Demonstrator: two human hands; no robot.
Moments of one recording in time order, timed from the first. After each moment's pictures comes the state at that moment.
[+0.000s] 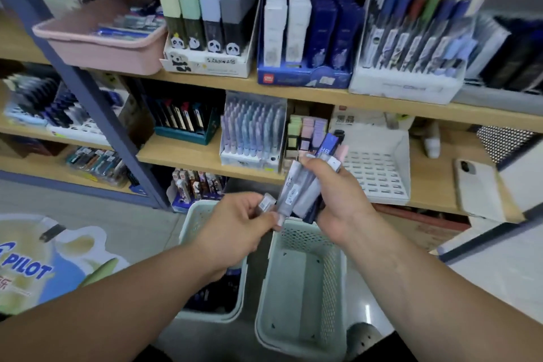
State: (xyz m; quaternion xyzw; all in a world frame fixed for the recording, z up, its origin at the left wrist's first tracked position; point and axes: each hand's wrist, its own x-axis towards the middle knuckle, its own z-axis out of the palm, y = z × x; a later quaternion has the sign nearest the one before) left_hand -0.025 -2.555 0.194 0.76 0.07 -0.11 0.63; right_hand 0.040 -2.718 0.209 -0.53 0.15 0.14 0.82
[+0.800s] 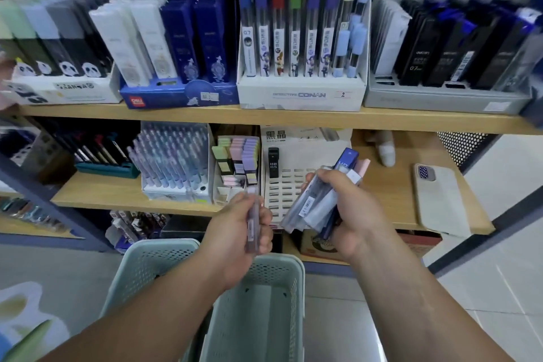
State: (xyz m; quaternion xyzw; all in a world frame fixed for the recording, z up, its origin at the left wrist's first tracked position) left_hand 0.078 -2.691 0.145 0.51 0.16 -0.16 0.83; right_hand 0.100 -2.864 0.176 -0.48 0.21 0.07 0.85
